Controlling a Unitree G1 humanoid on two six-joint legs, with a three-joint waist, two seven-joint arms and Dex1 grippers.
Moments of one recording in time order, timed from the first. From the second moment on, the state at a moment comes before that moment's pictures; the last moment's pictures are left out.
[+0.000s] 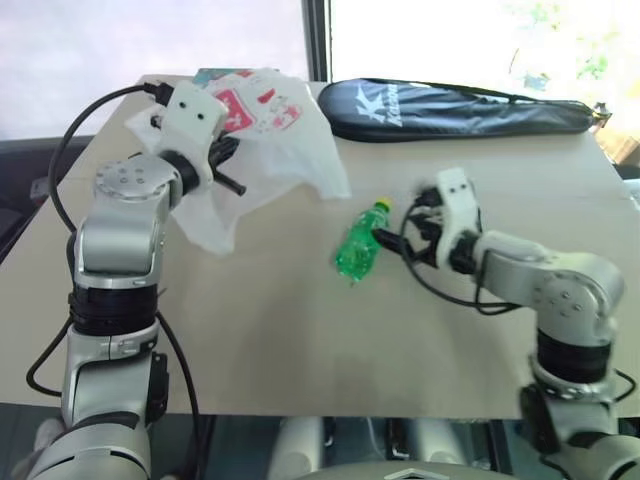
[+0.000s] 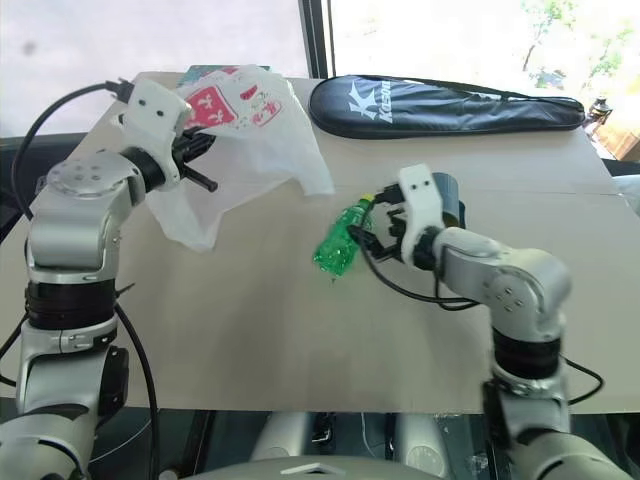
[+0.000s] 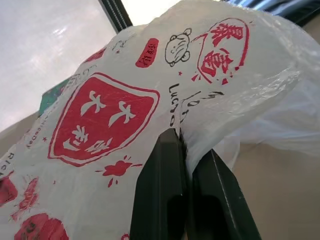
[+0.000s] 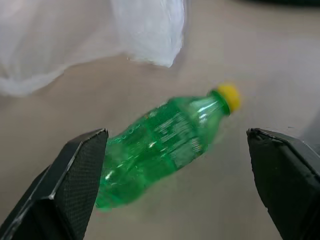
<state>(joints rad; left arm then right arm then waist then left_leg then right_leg) -0.71 0.68 0.10 -0.12 -0.05 0.79 -0.54 -0.63 -0.15 -0.11 -0.46 0.79 1.49 -0.09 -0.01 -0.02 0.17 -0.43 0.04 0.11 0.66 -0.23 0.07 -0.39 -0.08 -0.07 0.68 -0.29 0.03</state>
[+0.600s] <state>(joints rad) -0.70 0.68 0.09 -0.15 -0.06 0.85 -0.50 -1.02 0.14 -0.36 0.20 0.58 1.59 -0.47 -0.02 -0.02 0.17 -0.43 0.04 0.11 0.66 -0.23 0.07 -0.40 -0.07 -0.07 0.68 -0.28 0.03</state>
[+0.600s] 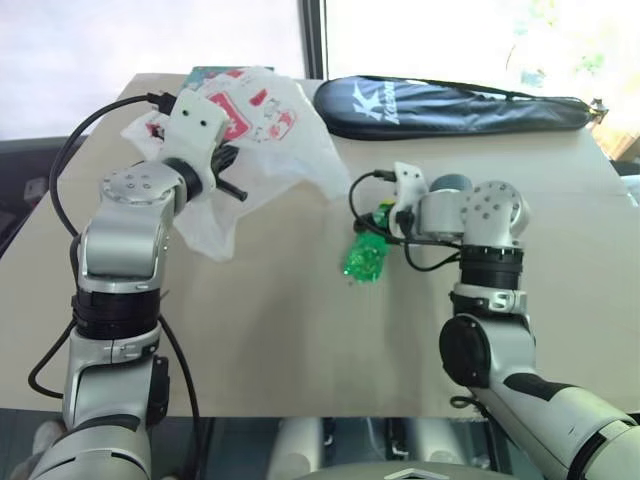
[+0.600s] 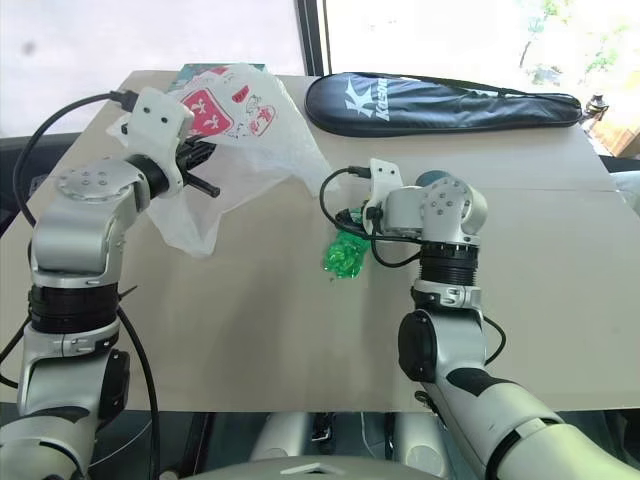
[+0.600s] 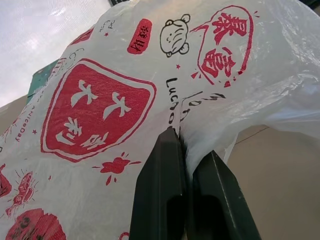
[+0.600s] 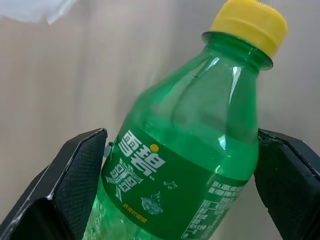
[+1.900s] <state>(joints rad) -0.93 0.83 0.17 -0.16 -0.94 1.61 -0.58 -1.03 0.11 -0.30 0.27 0.88 1.31 -0.22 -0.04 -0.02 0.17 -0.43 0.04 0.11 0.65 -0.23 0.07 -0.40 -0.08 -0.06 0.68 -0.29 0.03</state>
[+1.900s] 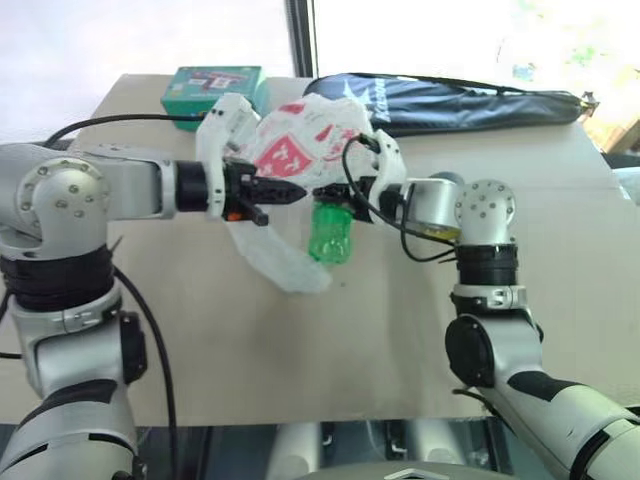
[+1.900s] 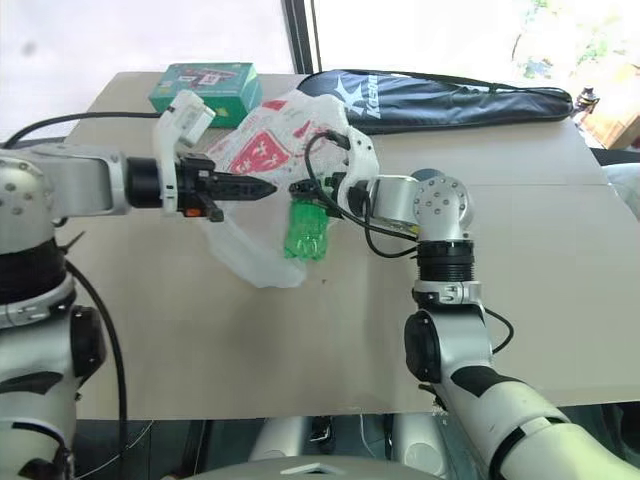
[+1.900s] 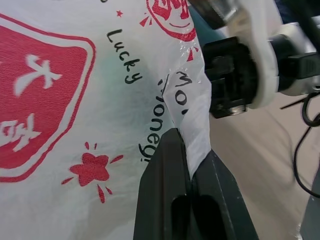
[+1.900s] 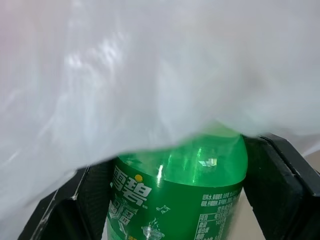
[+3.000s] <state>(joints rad) -0.74 0.89 0.12 -0.06 -1.40 1.22 0.07 -0.83 -0.23 -0.02 -0.15 0.82 1.19 0.27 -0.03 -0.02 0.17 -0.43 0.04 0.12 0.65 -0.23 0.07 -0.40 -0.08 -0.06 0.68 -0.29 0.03</state>
